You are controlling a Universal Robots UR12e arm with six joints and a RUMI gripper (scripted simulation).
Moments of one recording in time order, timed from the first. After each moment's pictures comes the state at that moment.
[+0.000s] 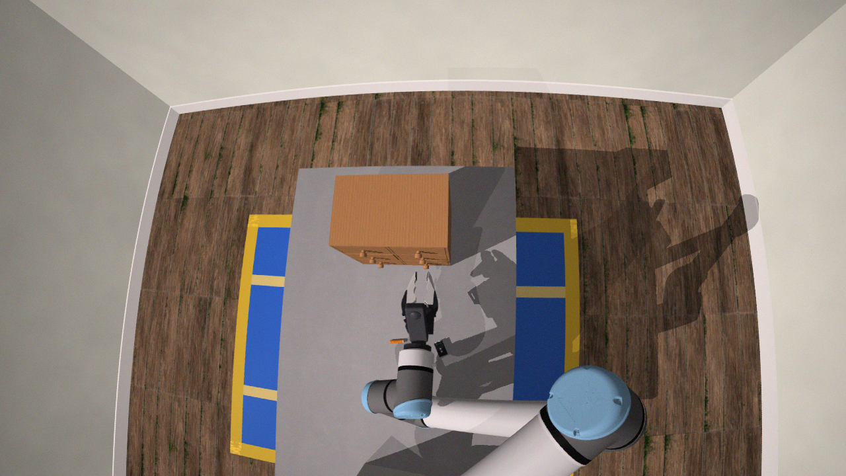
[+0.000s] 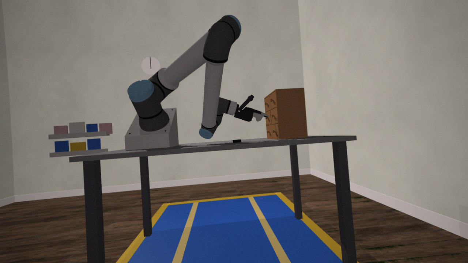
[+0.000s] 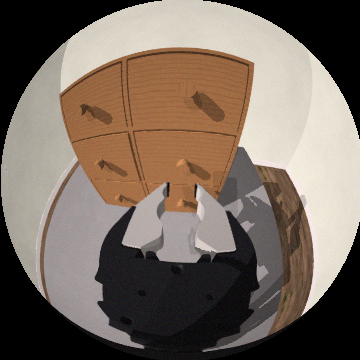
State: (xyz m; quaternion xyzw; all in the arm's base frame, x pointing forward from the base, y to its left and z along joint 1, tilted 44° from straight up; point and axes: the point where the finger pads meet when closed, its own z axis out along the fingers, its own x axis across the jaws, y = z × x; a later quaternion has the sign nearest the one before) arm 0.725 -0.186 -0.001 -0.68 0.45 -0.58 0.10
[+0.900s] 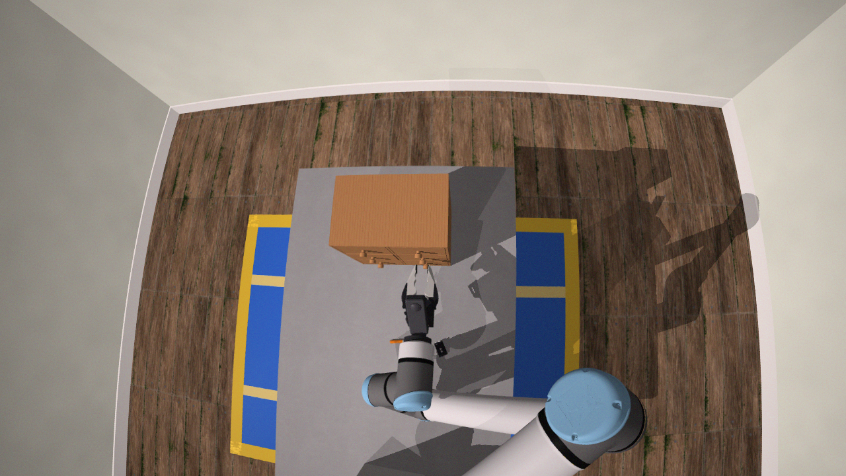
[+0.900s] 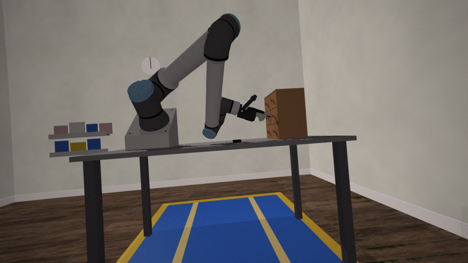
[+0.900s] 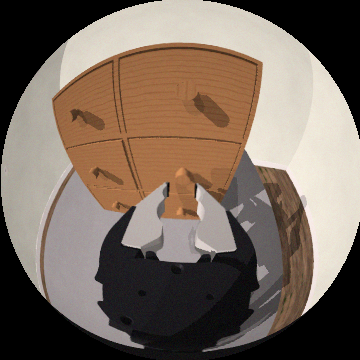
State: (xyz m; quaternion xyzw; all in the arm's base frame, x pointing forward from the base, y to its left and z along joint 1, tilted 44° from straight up) arm 0.744 -0.189 -0.002 -0.68 0.45 -0.58 0.10
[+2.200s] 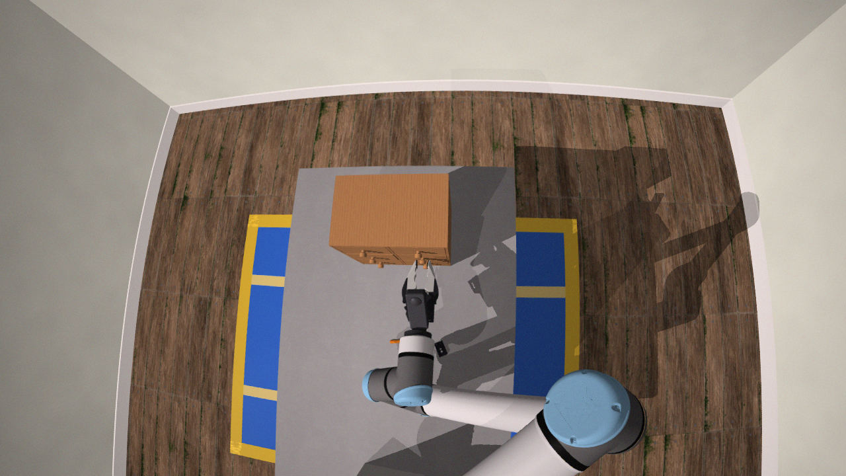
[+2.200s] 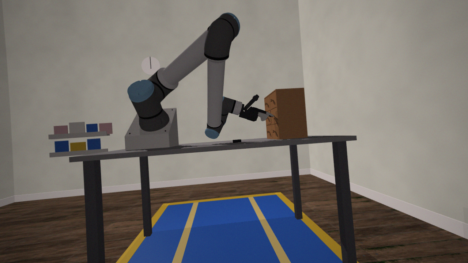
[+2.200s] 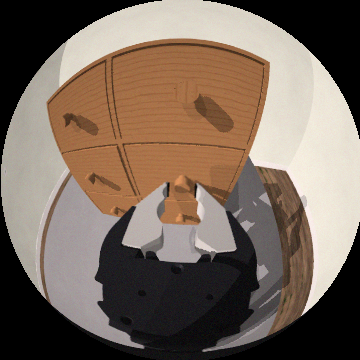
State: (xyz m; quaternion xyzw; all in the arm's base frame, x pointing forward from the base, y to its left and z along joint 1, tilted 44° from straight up) arm 0.758 -0.191 -0.003 -0.68 0.45 -0.58 0.10
